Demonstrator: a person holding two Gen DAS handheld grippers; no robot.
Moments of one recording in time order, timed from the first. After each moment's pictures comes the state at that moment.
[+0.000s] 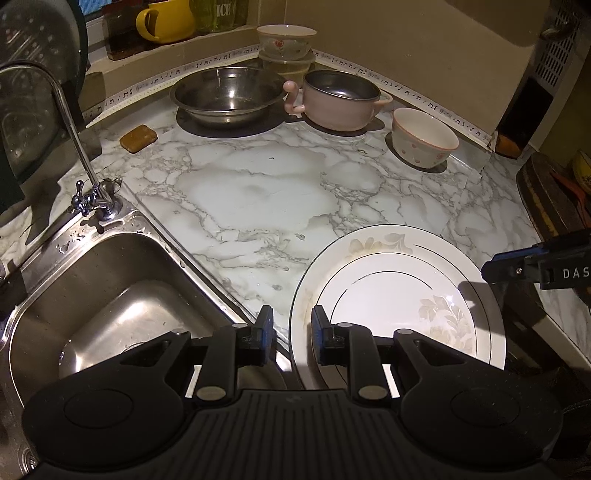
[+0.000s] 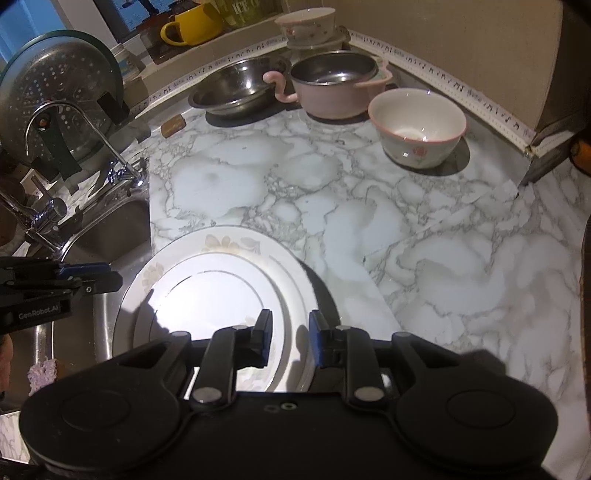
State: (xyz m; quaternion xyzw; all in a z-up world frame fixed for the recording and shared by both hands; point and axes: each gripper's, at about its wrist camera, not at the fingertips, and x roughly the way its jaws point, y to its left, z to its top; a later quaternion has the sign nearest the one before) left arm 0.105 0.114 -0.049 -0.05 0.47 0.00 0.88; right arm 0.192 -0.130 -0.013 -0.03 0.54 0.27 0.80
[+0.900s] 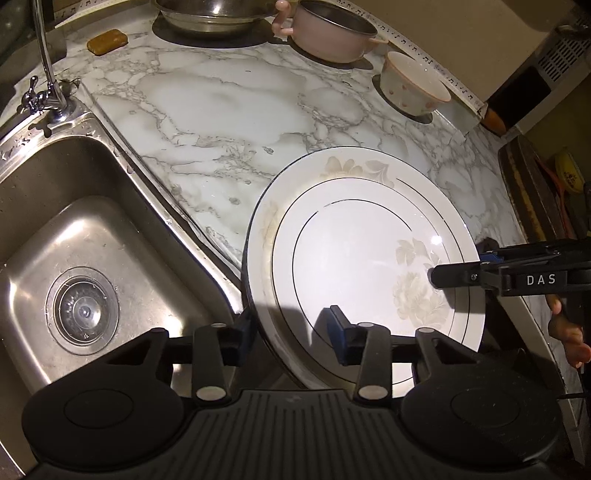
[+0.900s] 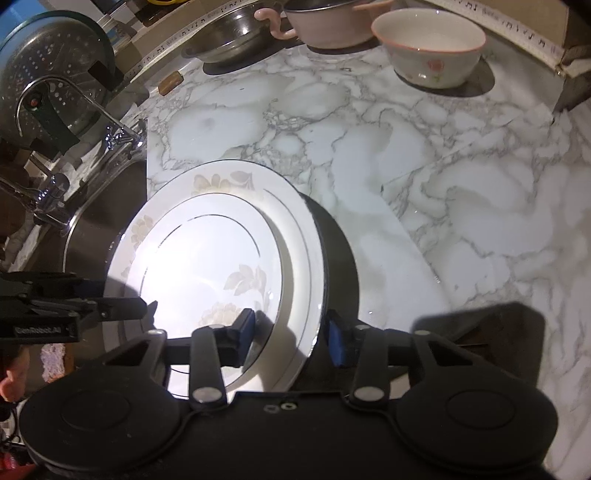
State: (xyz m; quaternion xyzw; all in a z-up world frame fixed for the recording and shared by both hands) left arm 0.102 0.114 -0.097 -0.15 0.55 -0.05 0.82; right arm 0.193 -0.137 -0.064 0.01 0.60 0.29 0.74
